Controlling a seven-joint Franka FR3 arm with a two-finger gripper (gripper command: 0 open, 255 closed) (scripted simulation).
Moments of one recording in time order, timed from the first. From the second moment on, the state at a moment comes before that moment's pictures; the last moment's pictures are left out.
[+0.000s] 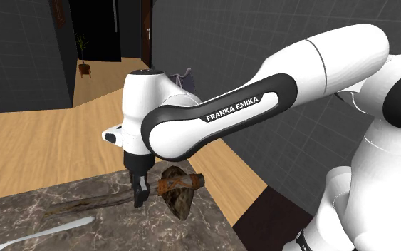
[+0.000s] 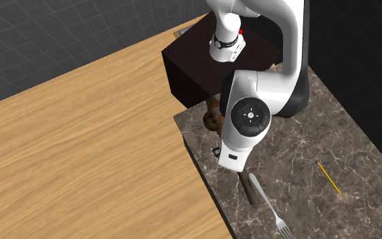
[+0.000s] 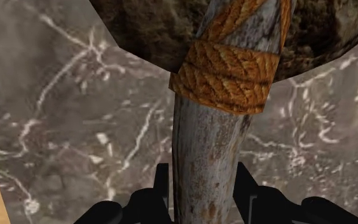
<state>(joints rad) 0.44 0.15 0.25 -1.98 0.09 2.16 -0.60</state>
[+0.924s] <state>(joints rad) 0.44 0.10 0.25 -1.89 0.10 2.01 -0.59</state>
